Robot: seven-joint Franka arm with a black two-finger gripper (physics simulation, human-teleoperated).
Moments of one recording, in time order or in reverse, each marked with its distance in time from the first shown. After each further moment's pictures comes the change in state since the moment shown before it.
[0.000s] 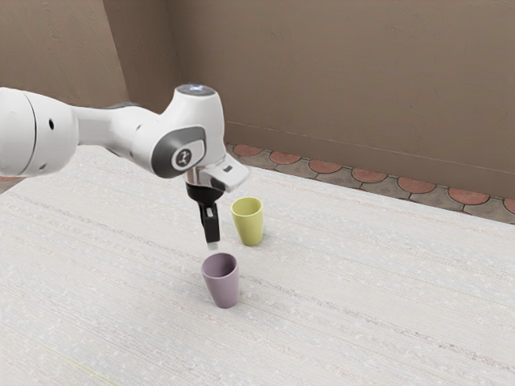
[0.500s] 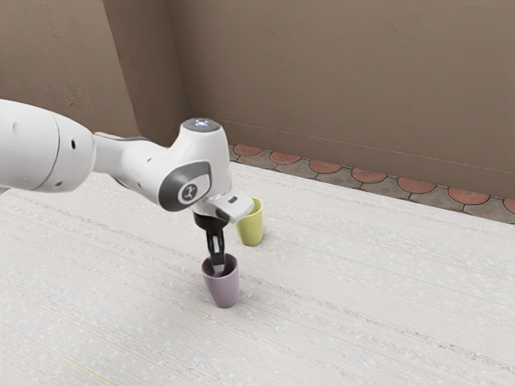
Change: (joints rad) arm 0.006 0.050 -0.022 -0.086 -0.002 0.155 0.029
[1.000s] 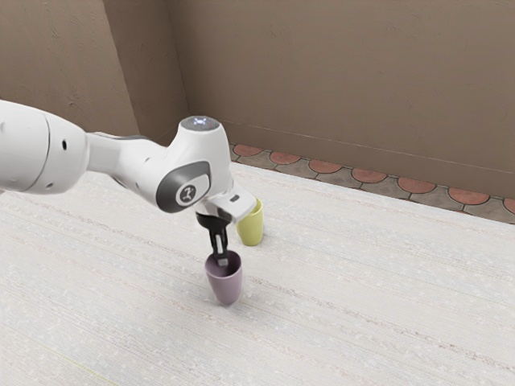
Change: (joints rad) arm 0.006 -0.056 -0.033 -0.031 0.016 0.033 -0.024
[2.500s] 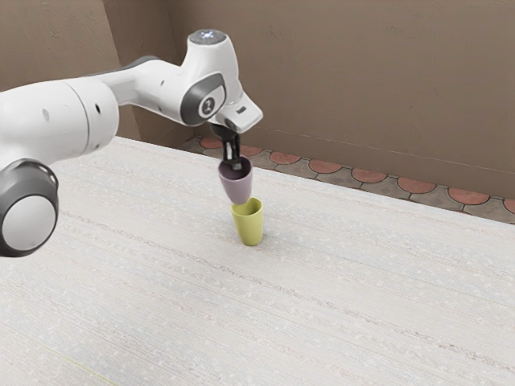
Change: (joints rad) arm 0.005 0.330 0.117 0.722 0.010 -0.193 0.311
